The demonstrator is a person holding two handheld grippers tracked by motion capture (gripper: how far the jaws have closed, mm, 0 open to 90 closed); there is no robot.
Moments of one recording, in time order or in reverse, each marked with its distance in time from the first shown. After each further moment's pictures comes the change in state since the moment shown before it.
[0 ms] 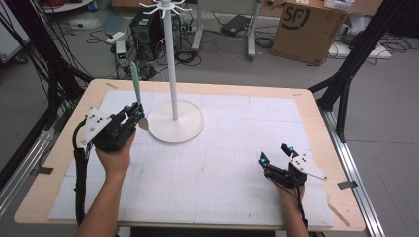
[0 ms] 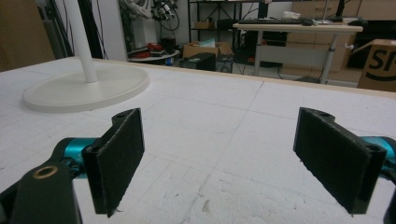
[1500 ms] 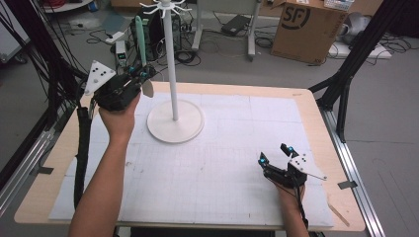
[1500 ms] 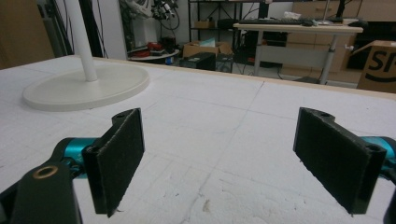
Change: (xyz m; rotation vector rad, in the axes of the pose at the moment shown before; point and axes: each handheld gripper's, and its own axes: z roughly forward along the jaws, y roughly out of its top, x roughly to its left) left arm 0.015 0.066 0.061 -0.005 0.000 -0.003; right arm 0.001 0.000 0.000 0.007 0.004 -0.004
